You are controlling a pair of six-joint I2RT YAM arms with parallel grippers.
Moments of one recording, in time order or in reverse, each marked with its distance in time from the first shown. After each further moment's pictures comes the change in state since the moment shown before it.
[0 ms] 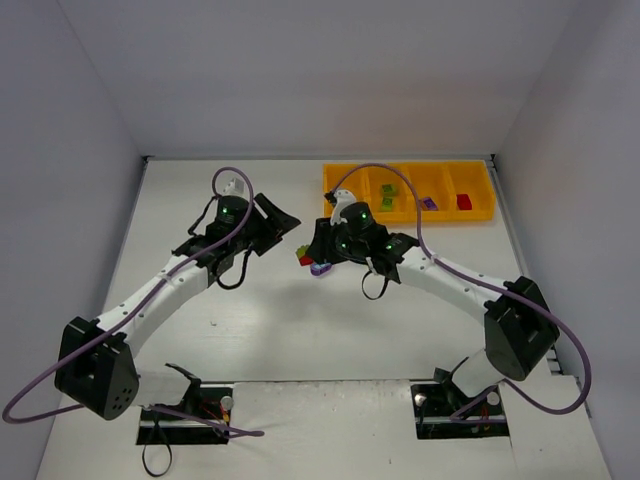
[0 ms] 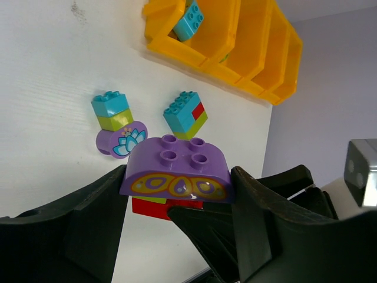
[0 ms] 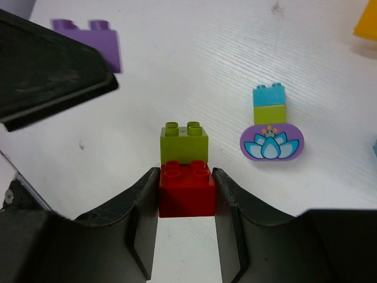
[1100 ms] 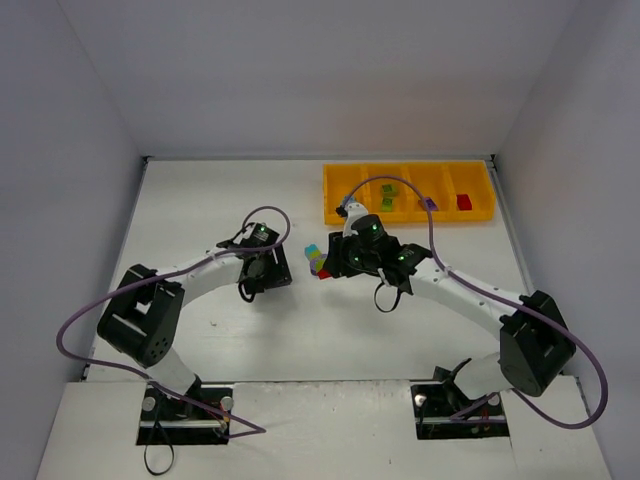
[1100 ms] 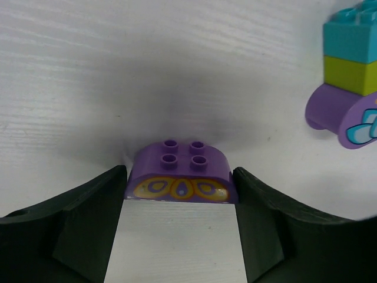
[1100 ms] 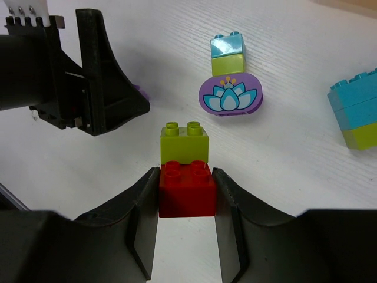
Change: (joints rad) left arm -0.047 0.311 -0.057 -0.247 -0.140 0.284; right arm -0.013 -0.102 -0.130 -0.089 0.056 -0.071
